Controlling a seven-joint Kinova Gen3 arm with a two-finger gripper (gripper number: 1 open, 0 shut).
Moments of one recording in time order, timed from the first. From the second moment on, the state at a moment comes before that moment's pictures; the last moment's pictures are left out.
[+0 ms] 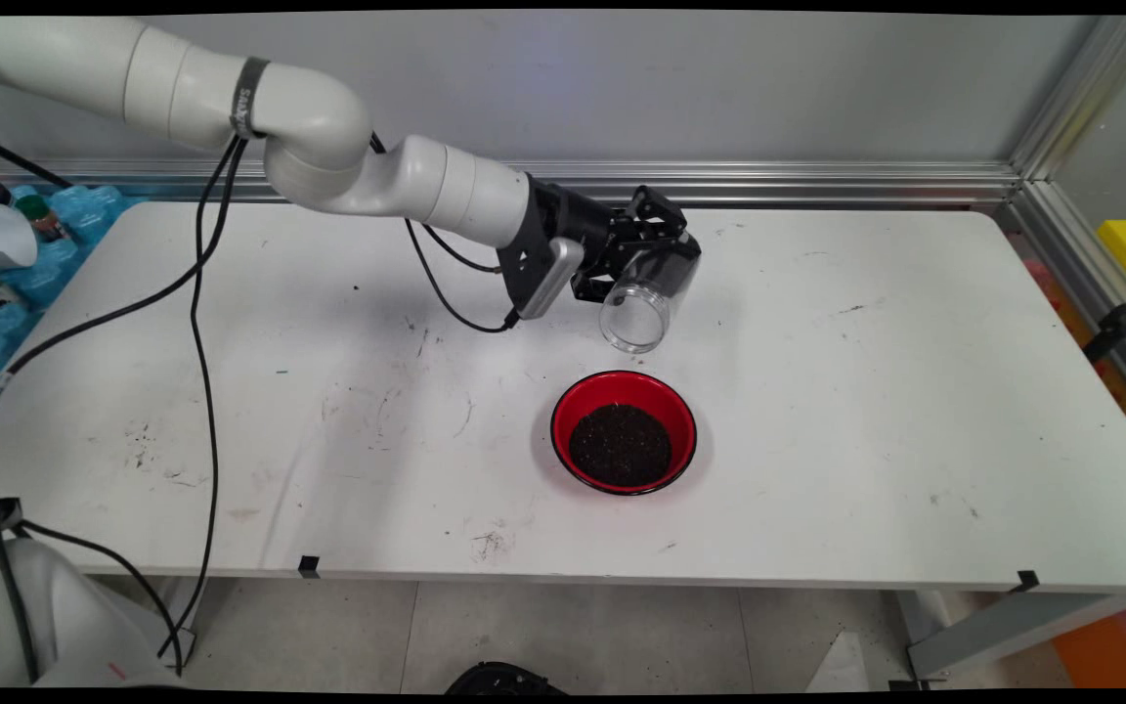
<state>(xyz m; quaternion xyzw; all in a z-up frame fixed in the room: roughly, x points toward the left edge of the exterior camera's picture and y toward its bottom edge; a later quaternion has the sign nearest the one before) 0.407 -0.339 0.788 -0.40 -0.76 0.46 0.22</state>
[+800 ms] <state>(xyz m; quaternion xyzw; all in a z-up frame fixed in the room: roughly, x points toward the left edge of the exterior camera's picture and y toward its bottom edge) 0.398 -0.323 0.782 -0.46 -0.71 0.51 0.17</state>
